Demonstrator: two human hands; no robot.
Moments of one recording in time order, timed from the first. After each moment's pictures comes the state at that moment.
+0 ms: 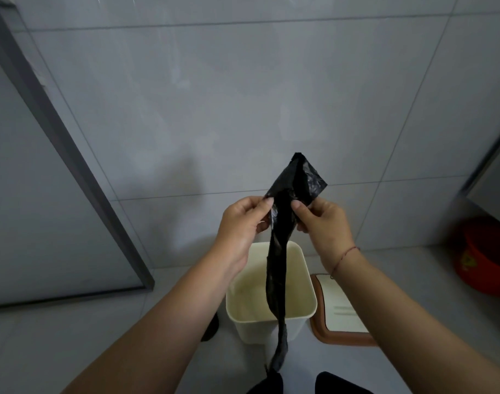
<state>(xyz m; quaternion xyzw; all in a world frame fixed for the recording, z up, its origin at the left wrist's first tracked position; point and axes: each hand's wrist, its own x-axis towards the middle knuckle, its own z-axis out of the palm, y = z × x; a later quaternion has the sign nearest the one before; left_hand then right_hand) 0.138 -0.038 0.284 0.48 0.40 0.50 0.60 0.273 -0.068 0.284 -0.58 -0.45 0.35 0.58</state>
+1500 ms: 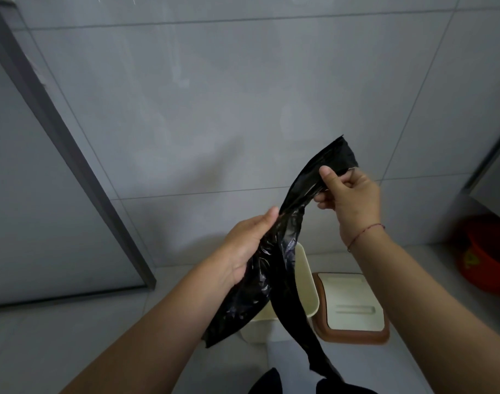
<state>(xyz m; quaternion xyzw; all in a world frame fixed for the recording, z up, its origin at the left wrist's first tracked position) 0.127 -0.046 0.271 0.47 0.43 0.33 0.70 0.300 -0.056 0.312 -0.50 -0.36 0.34 0.71</state>
